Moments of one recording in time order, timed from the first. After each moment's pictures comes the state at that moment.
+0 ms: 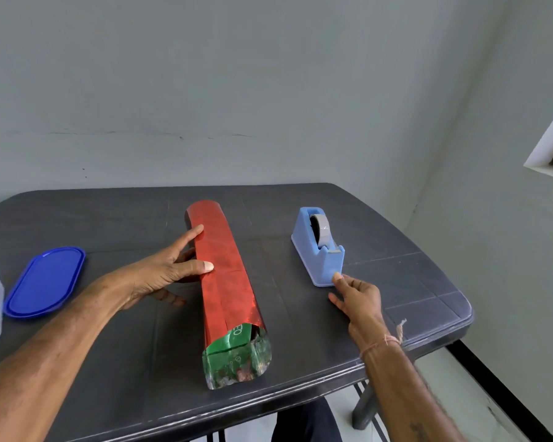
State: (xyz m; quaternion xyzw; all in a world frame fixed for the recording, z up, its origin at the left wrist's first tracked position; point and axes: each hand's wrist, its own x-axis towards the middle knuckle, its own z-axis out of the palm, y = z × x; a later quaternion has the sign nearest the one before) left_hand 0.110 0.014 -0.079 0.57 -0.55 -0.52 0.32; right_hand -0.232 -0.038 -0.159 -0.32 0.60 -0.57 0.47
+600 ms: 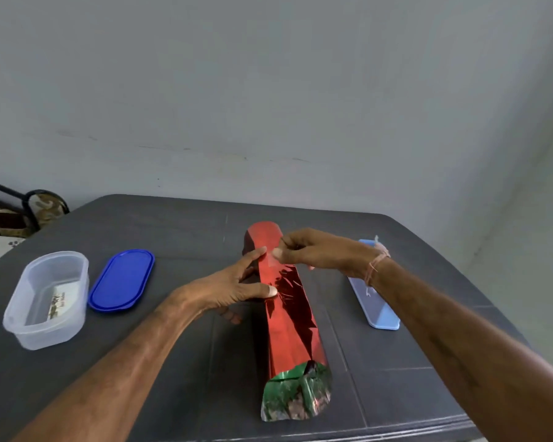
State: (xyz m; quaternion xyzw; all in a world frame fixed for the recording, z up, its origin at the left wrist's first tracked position) left_hand 0.119 0.007 -0.085 0.57 -0.57 -0.51 0.31; right_hand -0.081 -0.076 -0.006 -0.87 0.34 -0.07 0.36
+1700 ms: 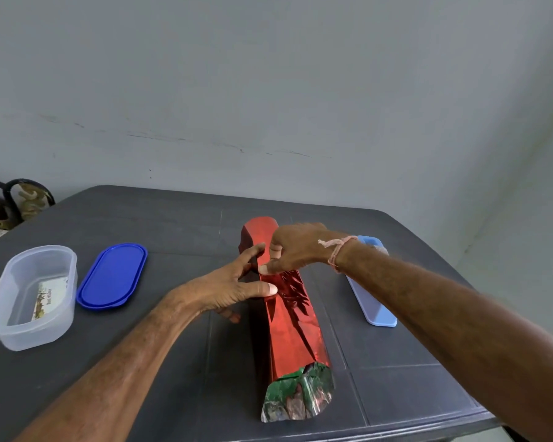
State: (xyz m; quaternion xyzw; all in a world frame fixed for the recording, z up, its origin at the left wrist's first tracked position) left_hand 0.116 0.009 -0.084 0.57 -0.58 -0.50 0.30; right_hand -0.036 -0.090 -0.011 -0.91 0.40 0.10 0.01
